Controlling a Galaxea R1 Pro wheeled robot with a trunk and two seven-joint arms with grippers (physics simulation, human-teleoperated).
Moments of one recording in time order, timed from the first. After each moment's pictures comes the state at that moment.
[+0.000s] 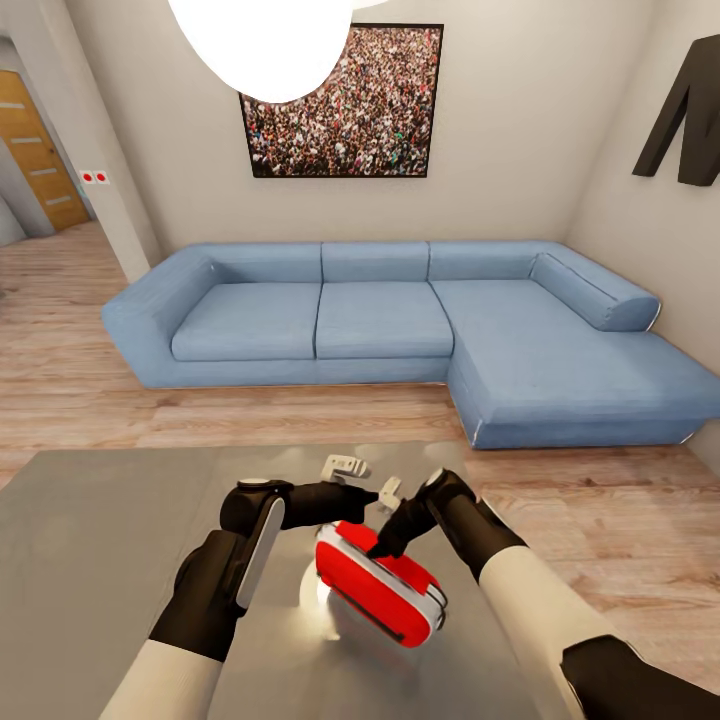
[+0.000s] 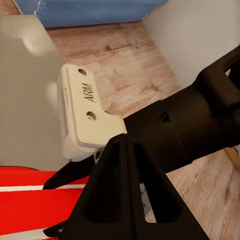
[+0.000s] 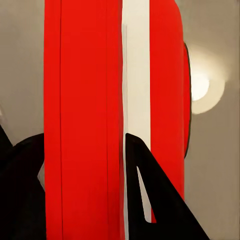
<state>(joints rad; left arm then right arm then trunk) -0.56 -0.16 -0.17 -1.33 0.07 0.92 -0.61 -0.86 0.14 0.17 -0.63 0.72 0.53 1.00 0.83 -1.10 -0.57</state>
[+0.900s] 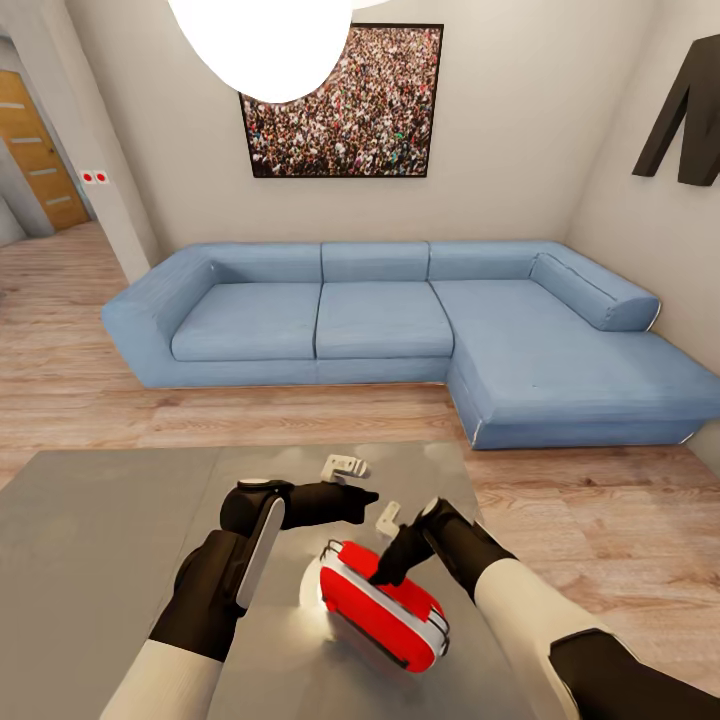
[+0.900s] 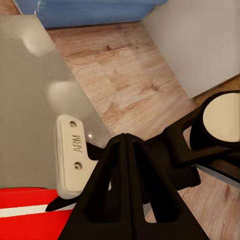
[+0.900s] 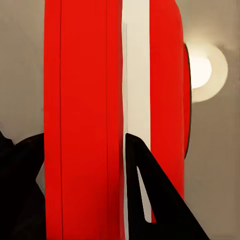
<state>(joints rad) -0.56 -0.16 -0.17 -1.33 0.07 0.92 -0.61 -0.86 0.15 0.17 -0.41 0.68 0.41 0.83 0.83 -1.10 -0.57</state>
